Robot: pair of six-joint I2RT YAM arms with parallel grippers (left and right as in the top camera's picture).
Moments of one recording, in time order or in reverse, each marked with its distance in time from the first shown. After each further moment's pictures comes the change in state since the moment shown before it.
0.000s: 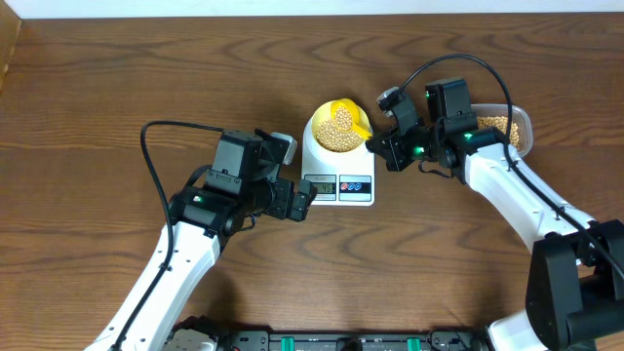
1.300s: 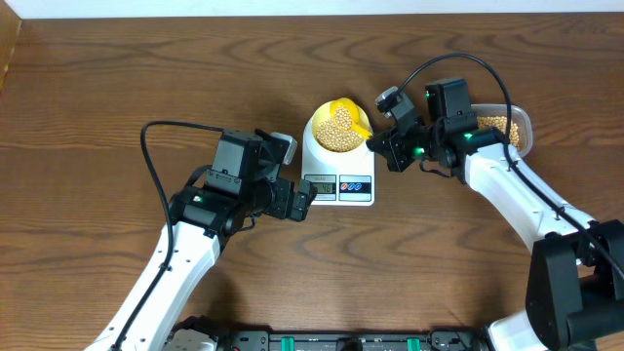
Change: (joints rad) left arm 0.000 0.000 0.000 0.000 0.000 0.000; right arm 0.000 0.000 0.000 0.005 0.019 -0.081
